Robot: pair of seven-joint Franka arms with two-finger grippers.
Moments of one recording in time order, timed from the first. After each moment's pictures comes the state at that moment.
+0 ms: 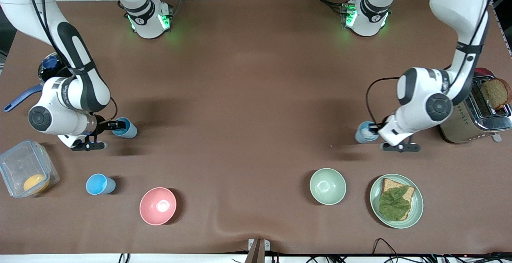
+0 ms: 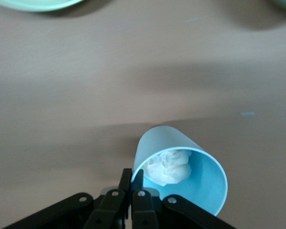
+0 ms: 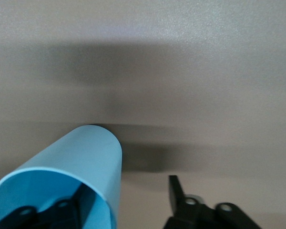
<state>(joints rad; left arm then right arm) -0.02 0.39 -0.18 -1.95 0.01 2.26 -0.14 -0.14 0.47 0.02 -2.00 -0.01 2.23 -0.17</state>
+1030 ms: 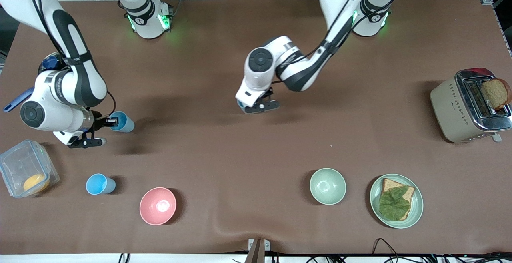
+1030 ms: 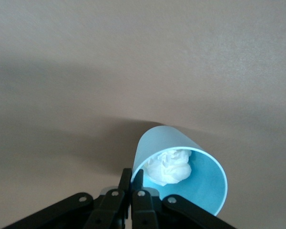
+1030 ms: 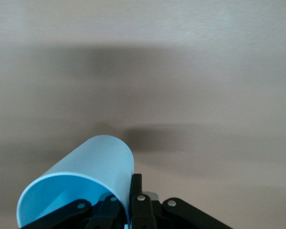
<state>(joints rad) -0.64 0.72 -0.30 -1.55 0.09 2.24 -1.17 -0.13 0.37 0.05 -2.00 0.04 2.11 -0.16</state>
